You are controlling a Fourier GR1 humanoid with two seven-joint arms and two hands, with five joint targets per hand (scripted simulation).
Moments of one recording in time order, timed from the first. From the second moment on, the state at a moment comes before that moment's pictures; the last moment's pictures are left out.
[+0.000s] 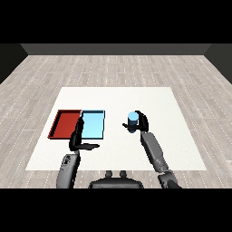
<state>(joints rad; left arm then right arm) 0.00 0.01 -0.04 -1.54 -0.02 0.01 -0.38 -0.49 -0.01 0.02 -0.98 -0.08 -0.19 -0.35</state>
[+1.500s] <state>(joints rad) -0.20 0.00 -0.33 -1.43 0.10 0.19 -0.31 -0.40 -0.01 0.17 -1.31 -0.06 -0.20 -0.22</state>
